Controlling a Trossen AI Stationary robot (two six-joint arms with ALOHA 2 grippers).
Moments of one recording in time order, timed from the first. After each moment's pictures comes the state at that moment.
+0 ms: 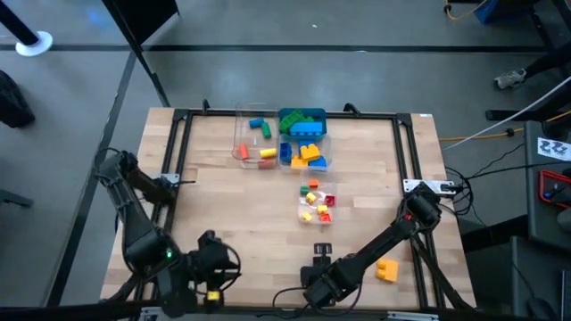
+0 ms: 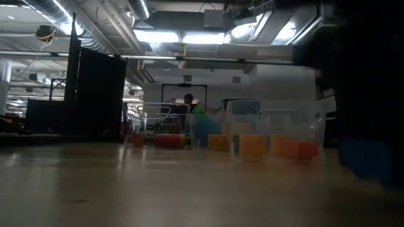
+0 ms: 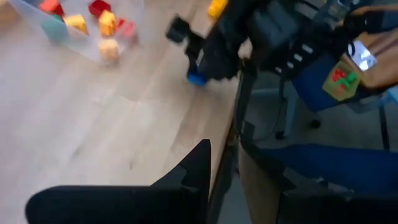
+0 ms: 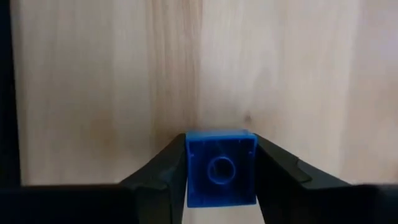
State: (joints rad) left arm -0.91 1.66 1.72 -1.01 -0.65 -1.17; right arm 0.68 2.19 1.67 -0.88 0.21 0.60
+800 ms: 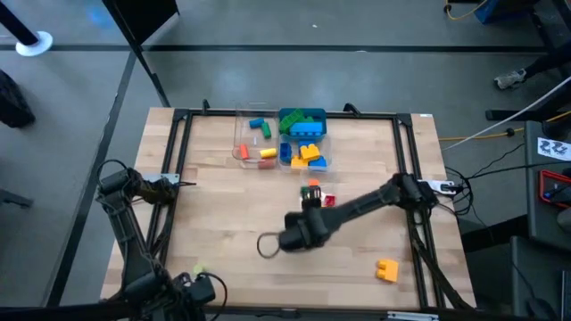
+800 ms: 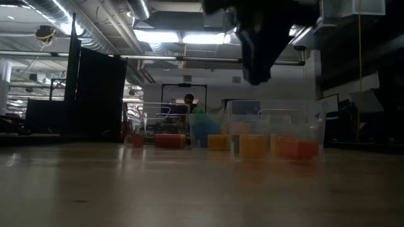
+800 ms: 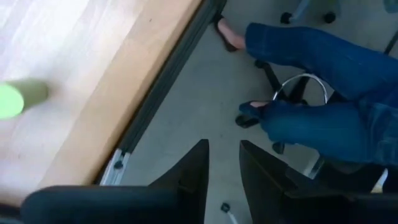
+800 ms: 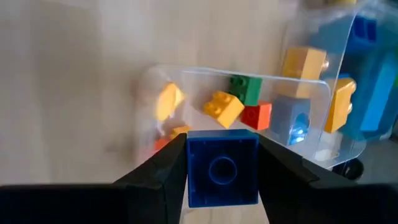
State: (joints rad) left arm -1.05 1.82 1.72 -1.02 -0.15 -1.63; right arm 0.38 2.18 2.01 -1.49 0.45 0.31
